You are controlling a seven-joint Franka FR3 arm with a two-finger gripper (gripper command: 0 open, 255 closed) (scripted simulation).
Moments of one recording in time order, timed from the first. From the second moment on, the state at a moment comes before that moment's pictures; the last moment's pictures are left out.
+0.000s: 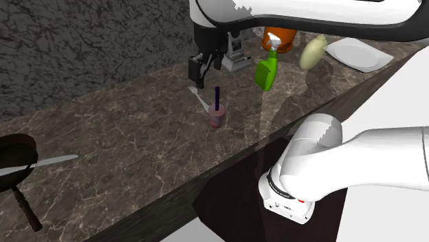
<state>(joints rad) 0.00 -0.77 -0.01 -2.40 -0.02 1.71 -0.06</state>
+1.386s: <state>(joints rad) -0.15 -0.23 0.27 -2.39 -0.27 1.69 0.55</state>
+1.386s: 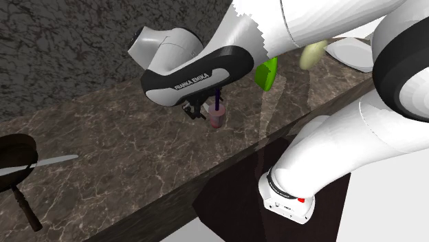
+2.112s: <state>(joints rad) -0.15 -0.24 0.27 -2.40 -0.27 1.70 0.55</state>
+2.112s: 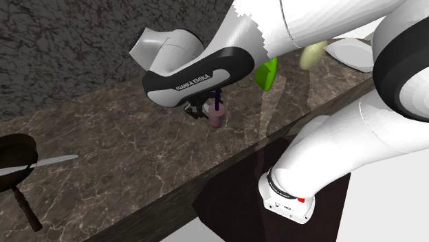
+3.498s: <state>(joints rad) -0.15 -0.30 0.26 -2.29 -0.26 1.53 0.49</state>
